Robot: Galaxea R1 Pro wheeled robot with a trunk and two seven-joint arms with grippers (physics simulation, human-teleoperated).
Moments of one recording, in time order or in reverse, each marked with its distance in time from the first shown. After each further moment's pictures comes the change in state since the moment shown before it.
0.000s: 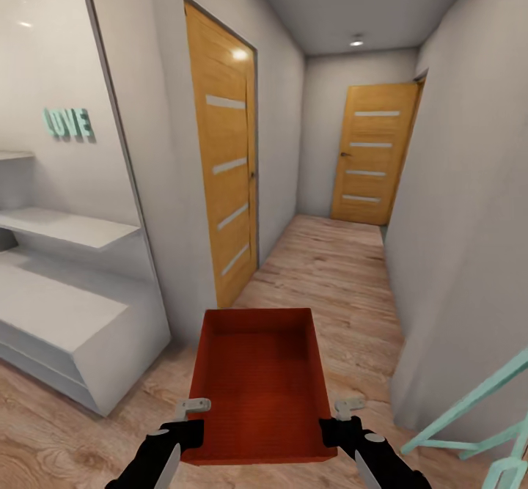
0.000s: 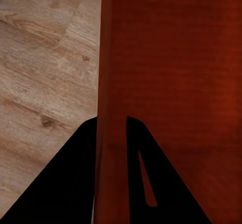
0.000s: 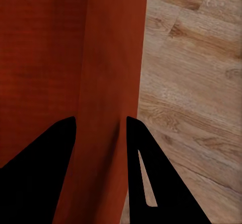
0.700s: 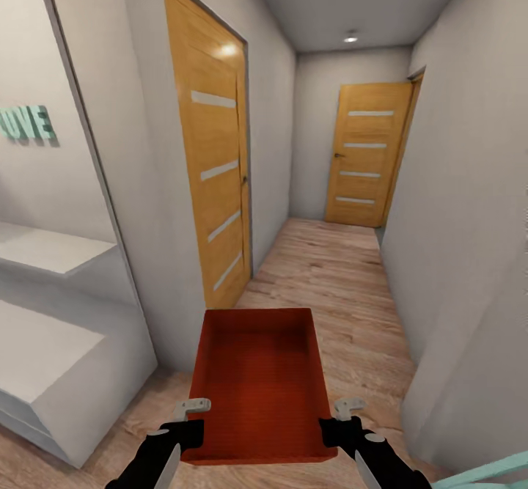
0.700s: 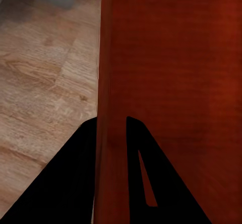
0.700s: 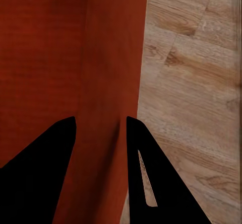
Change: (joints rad) left arm 0.000 0.000 0.000 0.000 0.000 0.000 0.000; right arm 0.000 0.000 0.000 -0.001 0.000 0.000 0.000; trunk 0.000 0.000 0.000
